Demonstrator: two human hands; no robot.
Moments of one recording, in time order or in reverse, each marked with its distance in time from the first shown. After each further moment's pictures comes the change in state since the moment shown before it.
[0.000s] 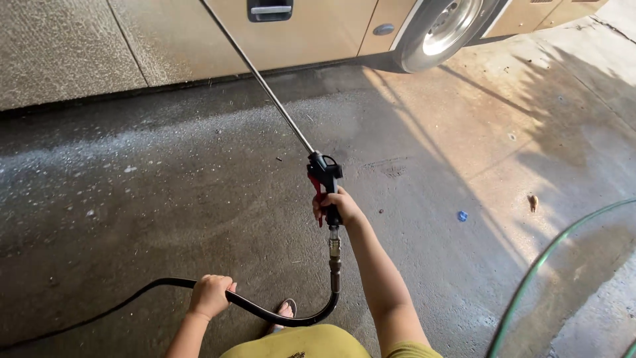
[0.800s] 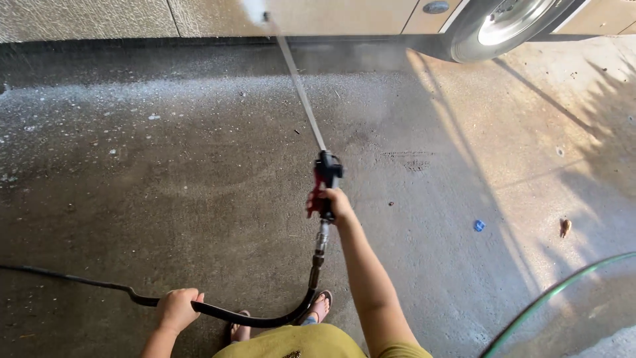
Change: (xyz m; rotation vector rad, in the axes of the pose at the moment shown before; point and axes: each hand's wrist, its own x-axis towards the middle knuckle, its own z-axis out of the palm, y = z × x) left_hand -0.141 0.062 0.044 0.106 -0.147 -0.556; right_hand -0.022 0.066 -0.057 0.208 0.088 0.141
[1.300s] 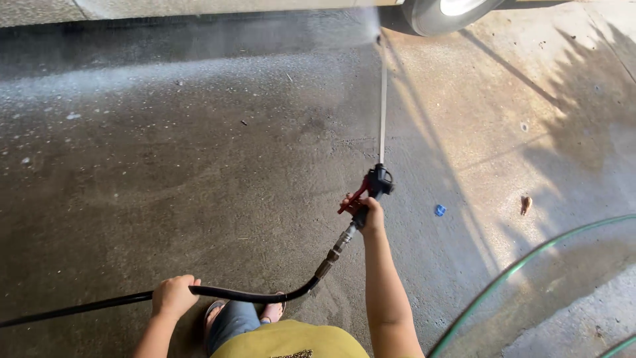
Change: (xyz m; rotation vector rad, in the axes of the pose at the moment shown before) left_hand 0.098 0.260 0.062 0.092 -0.102 -0.053; right_hand -0.046 -0.145 -0.329 0.218 0.297 -0.190
